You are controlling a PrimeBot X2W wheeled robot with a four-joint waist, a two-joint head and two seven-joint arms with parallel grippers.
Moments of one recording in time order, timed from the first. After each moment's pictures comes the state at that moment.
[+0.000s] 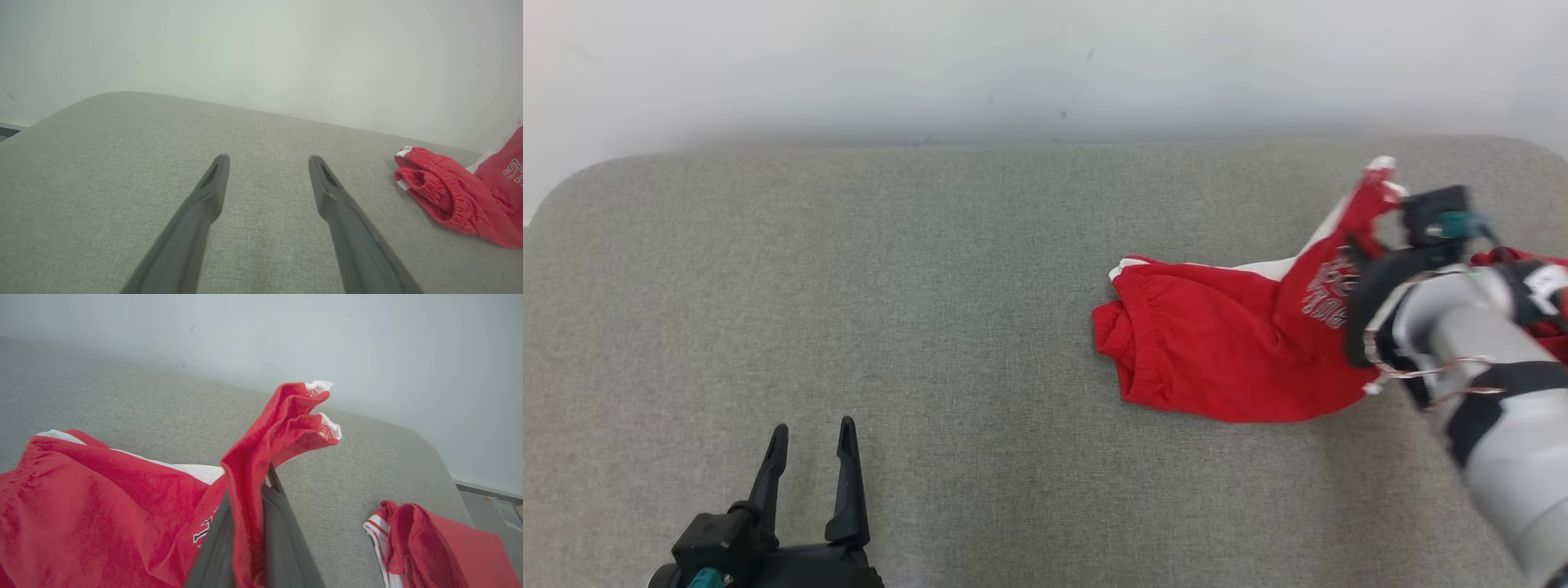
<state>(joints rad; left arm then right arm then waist) -0.07 0.05 -0.08 0.16 -0.25 0.04 -0.26 -1.00 -0.33 0.70 1.23 0.58 0.13 -0.06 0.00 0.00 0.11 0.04</state>
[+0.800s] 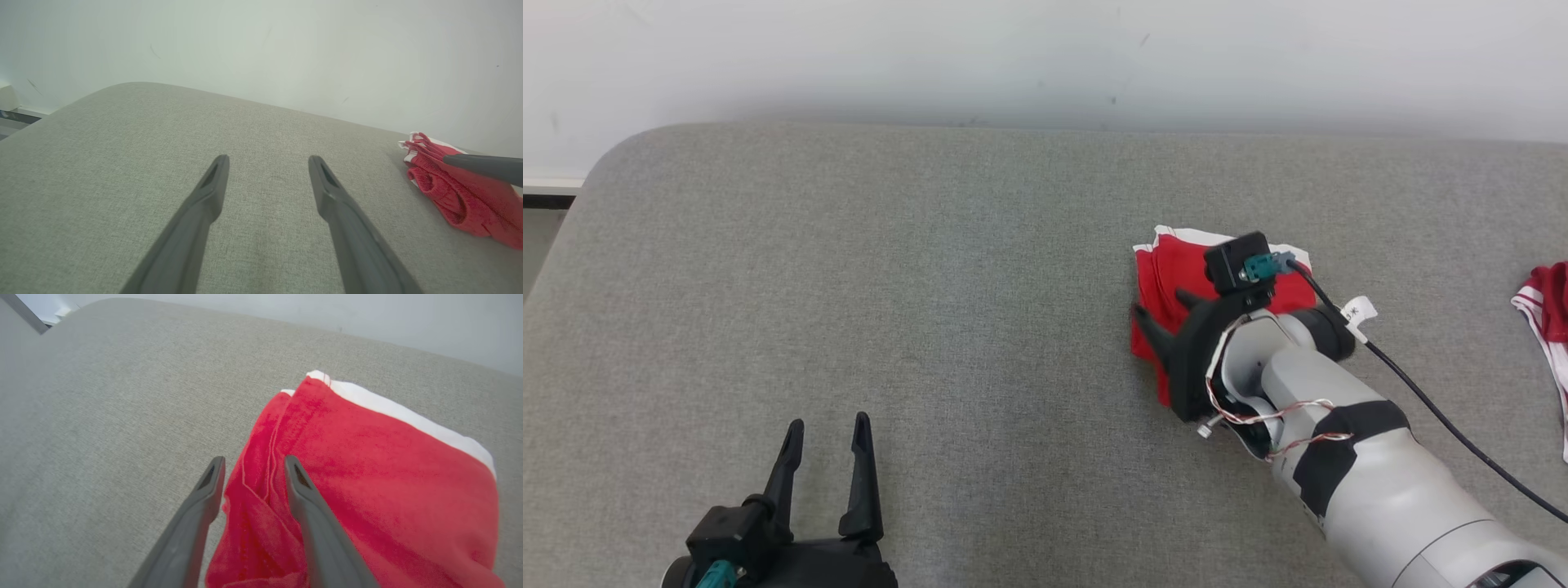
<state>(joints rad) -0.09 0.05 -0.12 0.17 -0.27 0.04 -0.26 -0.92 -0.10 0.76 1.08 0.68 0.13 0.10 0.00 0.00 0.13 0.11</state>
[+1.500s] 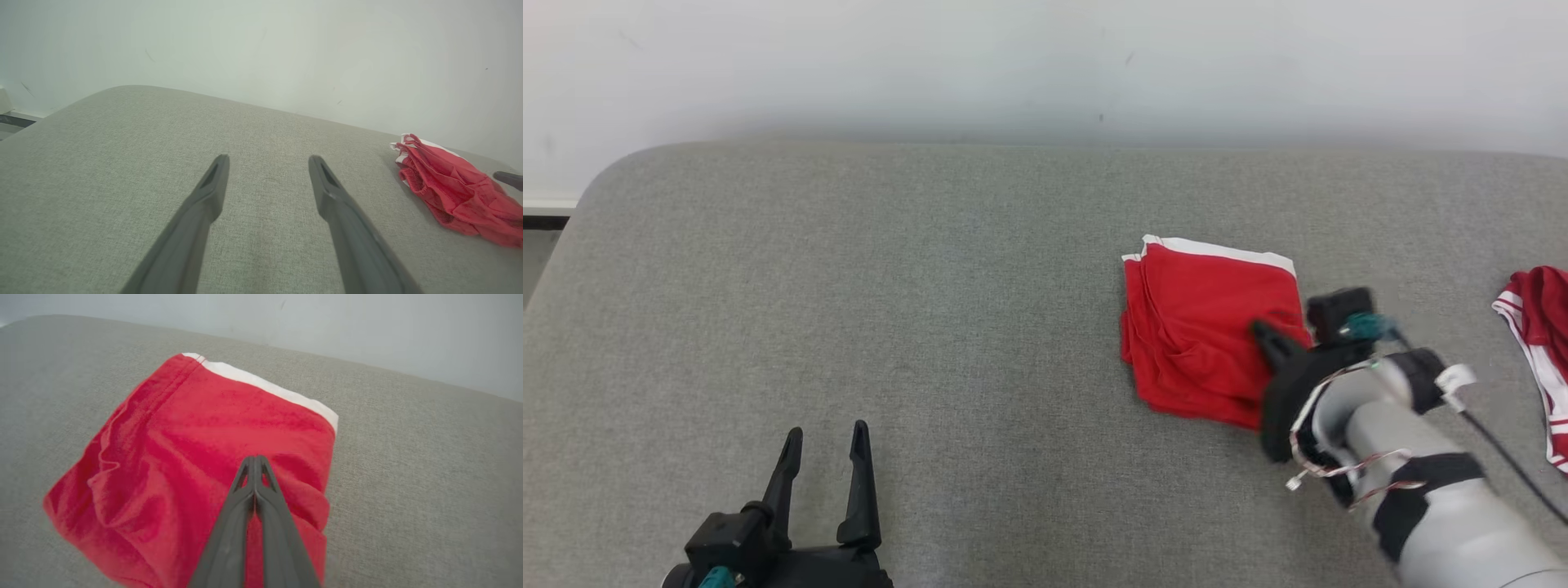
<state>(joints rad) -0.07 0.05 -0.11 0.18 -0.27 0.03 -0.26 -0.81 -0.26 0.71 1.08 0.63 0.13 -0.10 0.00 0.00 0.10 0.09</state>
